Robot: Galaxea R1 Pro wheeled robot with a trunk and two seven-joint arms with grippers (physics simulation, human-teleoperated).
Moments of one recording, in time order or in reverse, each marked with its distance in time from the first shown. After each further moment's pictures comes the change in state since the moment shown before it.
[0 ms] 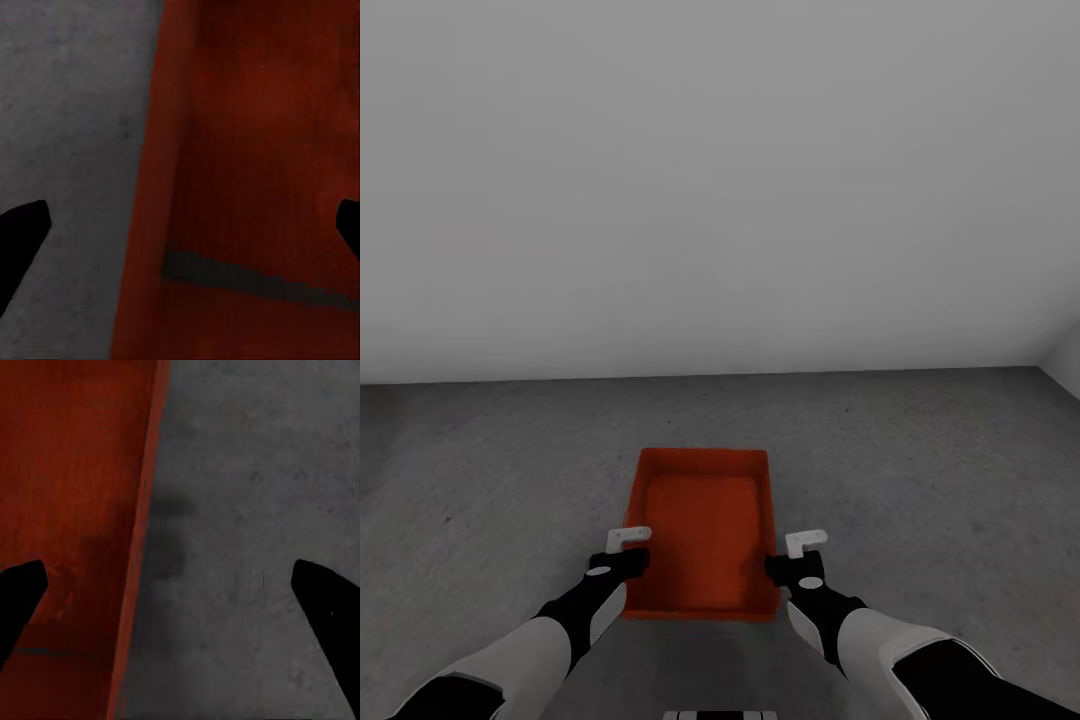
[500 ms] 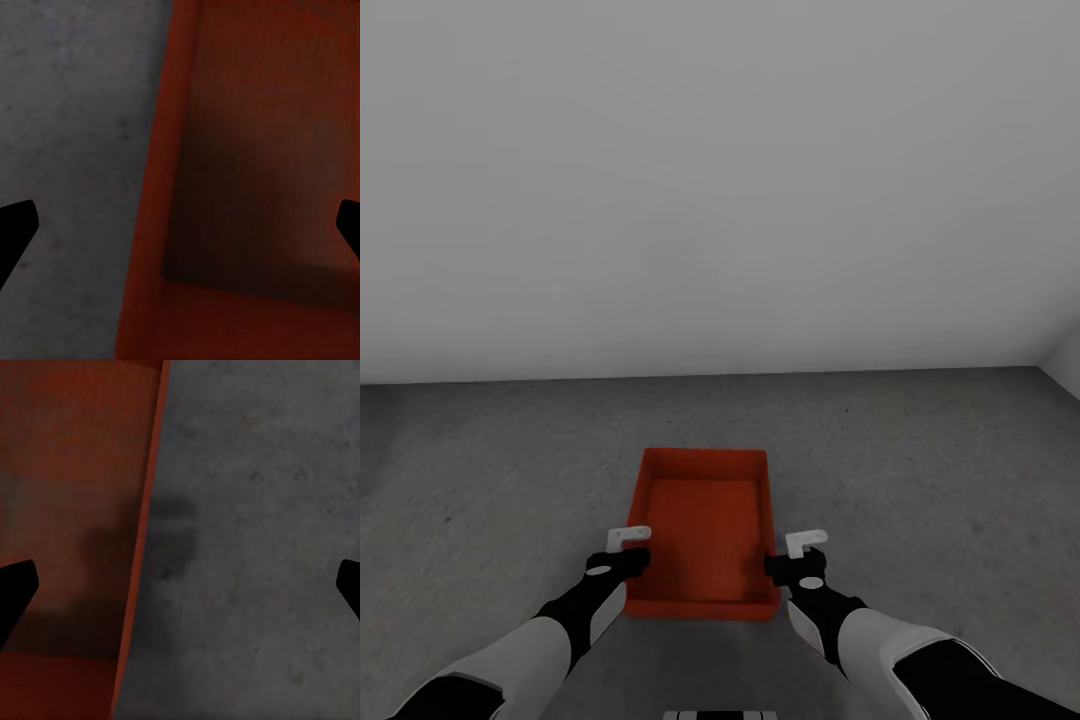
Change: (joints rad) left arm 0.000 0.000 0.001 -0.003 0.000 -0.001 -0.002; right arm 0.000 -0.001 -0.001 0.000 0.000 -0.001 0.002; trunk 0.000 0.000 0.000
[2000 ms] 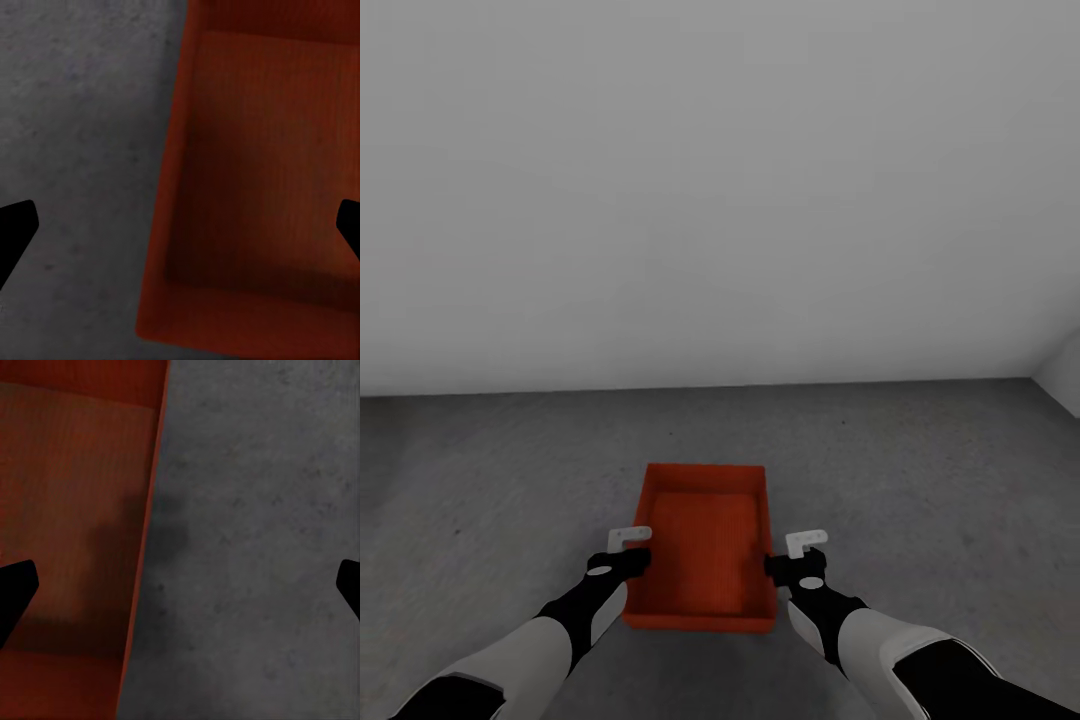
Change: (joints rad) left arm 0.000 -0.002 0.002 0.001 0.000 -0.001 0.001; right arm 0.000 0.000 0.001 0.001 0.000 0.000 0.000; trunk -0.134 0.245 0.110
